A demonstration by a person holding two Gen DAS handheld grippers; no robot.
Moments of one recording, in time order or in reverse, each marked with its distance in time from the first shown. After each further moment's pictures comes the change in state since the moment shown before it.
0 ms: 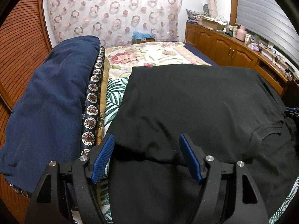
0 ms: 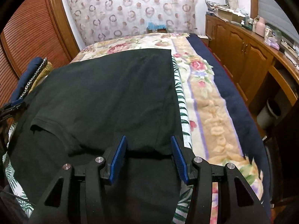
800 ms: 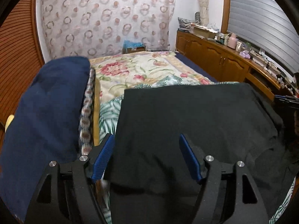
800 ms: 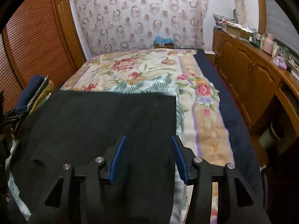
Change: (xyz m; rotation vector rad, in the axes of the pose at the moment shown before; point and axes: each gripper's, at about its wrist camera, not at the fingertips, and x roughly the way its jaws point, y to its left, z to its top) left arm 0.000 0.006 0.032 0.014 -0.062 -0.093; right arm 0.019 -0.002 0.045 -0.044 -0.084 0.023
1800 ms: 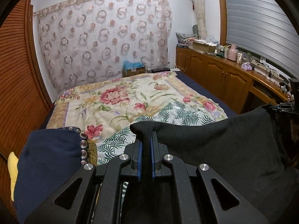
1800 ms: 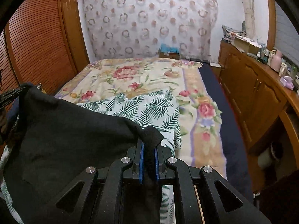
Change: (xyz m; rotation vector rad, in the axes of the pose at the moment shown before) left arm 0.030 -0.001 0.098 0.056 -0.136 0.021; right arm 0.067 0.007 0.113 -0.081 -0.049 0.010
